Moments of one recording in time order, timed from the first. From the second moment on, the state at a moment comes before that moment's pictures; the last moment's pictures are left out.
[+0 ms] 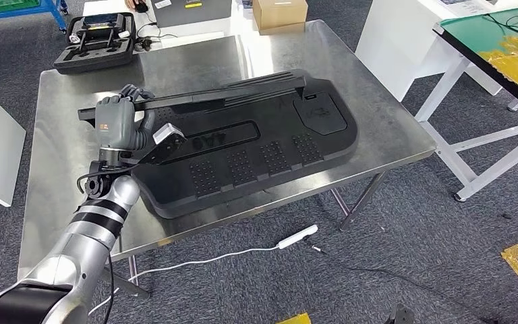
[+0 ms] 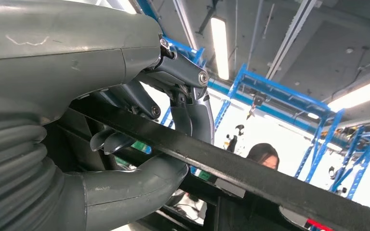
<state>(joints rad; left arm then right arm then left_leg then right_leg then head) -0.72 -0.04 -0.14 -0.65 -1.07 0.69 -0.39 -0.13 0.07 -0.98 -0.23 0.34 -0.03 -0.36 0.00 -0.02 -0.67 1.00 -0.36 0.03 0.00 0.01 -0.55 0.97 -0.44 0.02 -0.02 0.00</state>
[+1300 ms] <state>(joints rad) -0.88 -0.15 -0.33 -0.40 -1.37 0.31 -0.07 -0.13 0.08 -0.97 -0.23 0.34 -0.01 -0.35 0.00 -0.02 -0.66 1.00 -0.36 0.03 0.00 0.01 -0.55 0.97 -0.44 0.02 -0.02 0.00</state>
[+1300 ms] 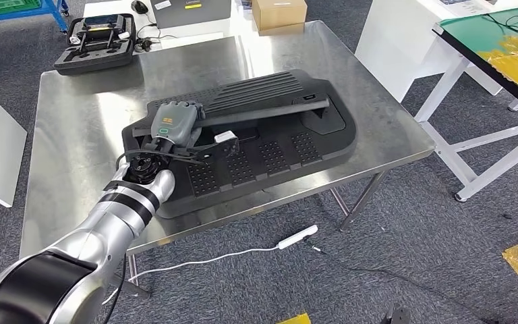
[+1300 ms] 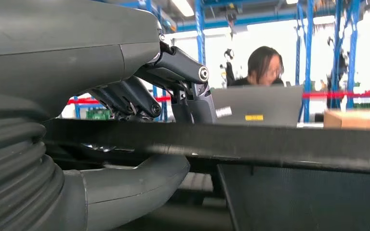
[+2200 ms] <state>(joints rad) -0.87 -0.15 -0.33 -0.38 -1.33 0.17 -0.08 -0.13 0.07 -0.97 -0.23 0.34 -0.01 -0.35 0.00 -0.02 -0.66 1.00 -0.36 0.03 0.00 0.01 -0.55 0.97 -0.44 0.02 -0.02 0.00</state>
